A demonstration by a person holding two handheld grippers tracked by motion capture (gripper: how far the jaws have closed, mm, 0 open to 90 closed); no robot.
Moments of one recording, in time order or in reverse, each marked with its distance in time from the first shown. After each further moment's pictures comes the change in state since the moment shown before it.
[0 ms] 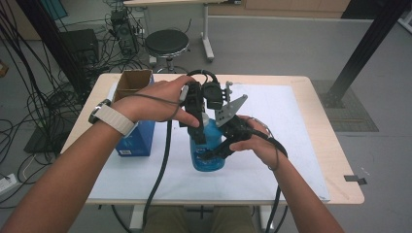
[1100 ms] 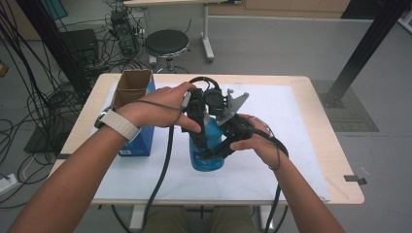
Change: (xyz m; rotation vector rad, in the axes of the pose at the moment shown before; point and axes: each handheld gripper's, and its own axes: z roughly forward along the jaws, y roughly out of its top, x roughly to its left) left arm -0.002 0.003 0.013 -0.005 -0.019 0.025; right arm 0.003 0.006 -0.004 -0.023 0.002 -0.020
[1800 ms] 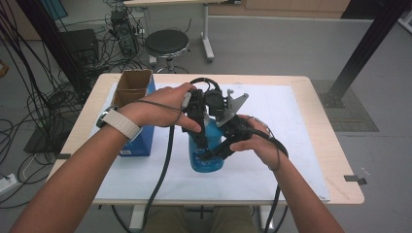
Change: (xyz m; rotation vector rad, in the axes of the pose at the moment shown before) left arm 0.000 0.000 0.002 -0.001 -0.032 0.000; right arm 0.002 0.000 0.001 -0.002 0.018 0.002
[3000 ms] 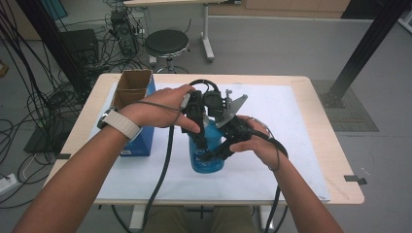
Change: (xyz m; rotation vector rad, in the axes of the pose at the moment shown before) left arm 0.002 -0.002 0.003 -0.005 -0.022 -0.005; right arm 0.000 -0.002 0.001 0.011 -0.004 -0.006
